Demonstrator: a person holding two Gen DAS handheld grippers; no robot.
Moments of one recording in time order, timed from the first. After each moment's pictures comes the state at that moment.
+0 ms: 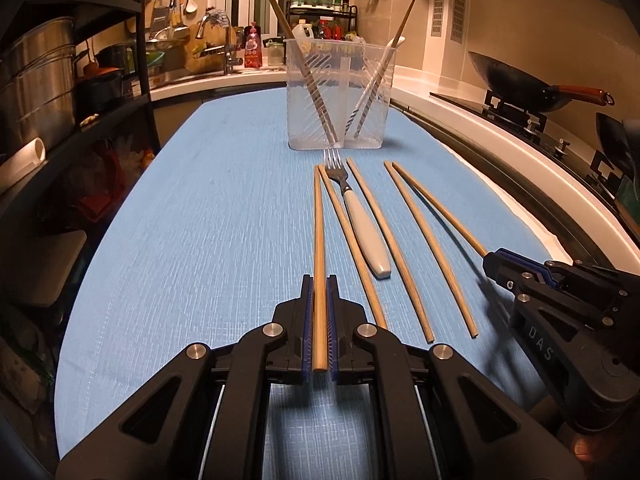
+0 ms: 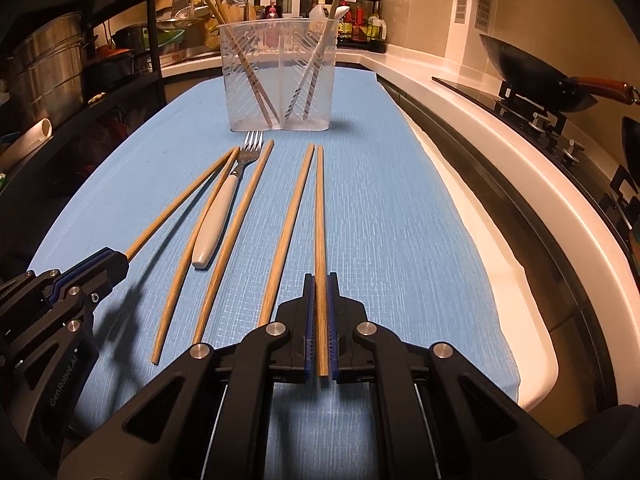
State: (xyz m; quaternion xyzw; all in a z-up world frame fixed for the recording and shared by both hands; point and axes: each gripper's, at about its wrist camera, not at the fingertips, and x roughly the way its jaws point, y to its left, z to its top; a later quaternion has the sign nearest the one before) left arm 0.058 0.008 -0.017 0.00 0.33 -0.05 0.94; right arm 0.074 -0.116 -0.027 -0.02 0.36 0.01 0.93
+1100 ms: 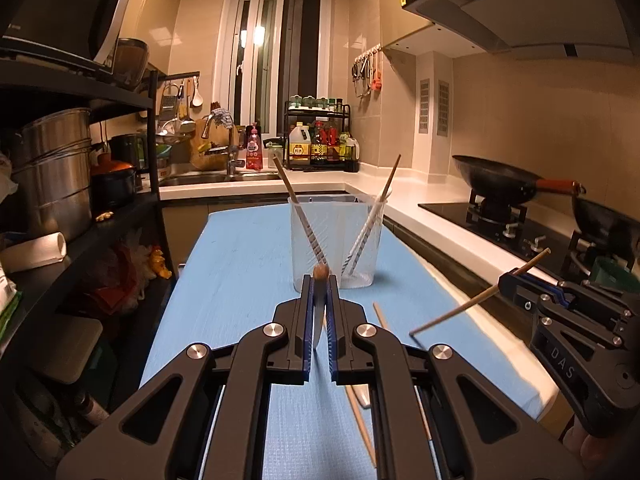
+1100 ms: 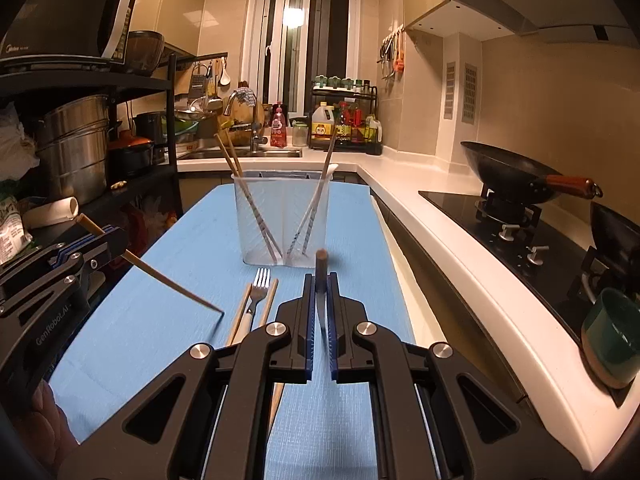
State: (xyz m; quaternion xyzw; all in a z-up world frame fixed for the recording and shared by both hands) left arm 0.046 0.019 0.091 -0.01 0.17 -0.06 0.98; right arm 0.043 -0.129 0.088 -0.02 0.20 0.03 0.98
